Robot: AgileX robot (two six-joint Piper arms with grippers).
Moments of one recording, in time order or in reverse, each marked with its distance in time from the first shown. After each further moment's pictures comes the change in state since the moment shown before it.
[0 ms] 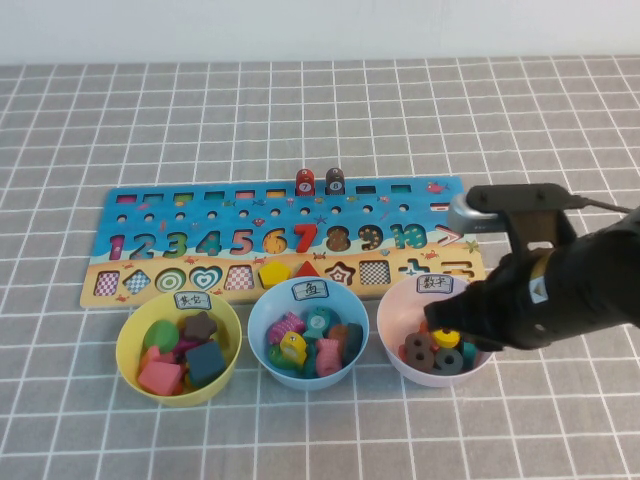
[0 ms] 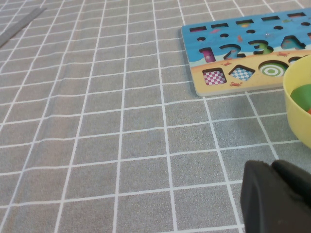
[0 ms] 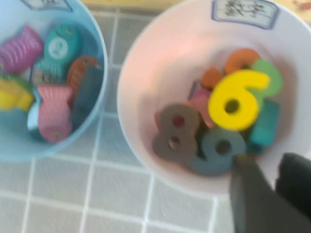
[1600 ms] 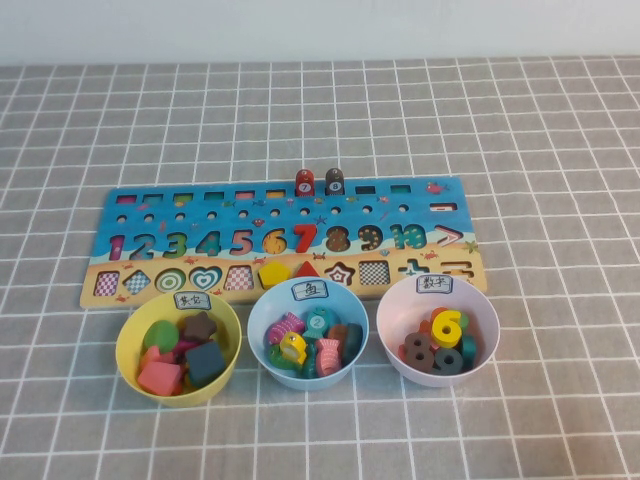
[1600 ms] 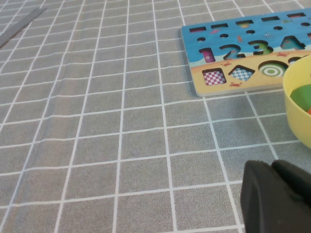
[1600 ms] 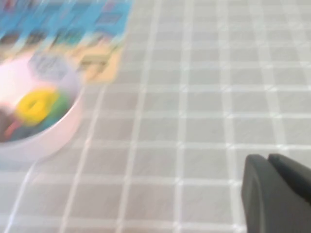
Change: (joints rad) right arm -0.452 -1.108 0.844 0.110 -0.325 -0.467; left arm 0.000 0.000 0.000 0.000 0.000 0.000
